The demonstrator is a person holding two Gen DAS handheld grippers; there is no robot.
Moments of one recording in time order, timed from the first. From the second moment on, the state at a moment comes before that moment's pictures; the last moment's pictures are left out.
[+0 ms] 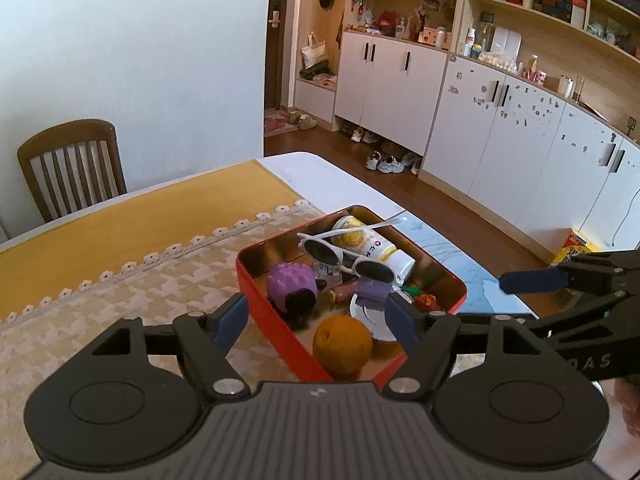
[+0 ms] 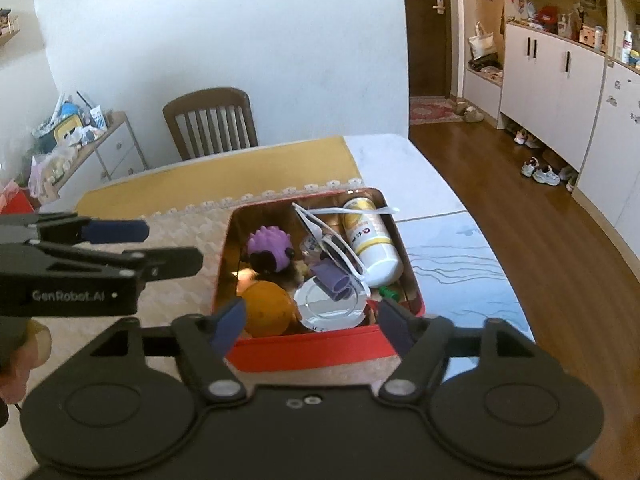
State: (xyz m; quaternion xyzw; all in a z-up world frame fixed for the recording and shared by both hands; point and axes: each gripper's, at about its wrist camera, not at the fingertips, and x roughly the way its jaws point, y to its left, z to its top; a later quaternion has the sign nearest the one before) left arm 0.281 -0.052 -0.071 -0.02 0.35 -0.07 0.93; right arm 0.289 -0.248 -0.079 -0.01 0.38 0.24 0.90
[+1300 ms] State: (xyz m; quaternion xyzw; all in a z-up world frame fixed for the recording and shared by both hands) left arm 0.204 -0.023 -0.025 -0.08 0.32 -0.04 0.94; right arm 0.209 -0.240 -0.032 -0.02 0.29 0.22 0.93
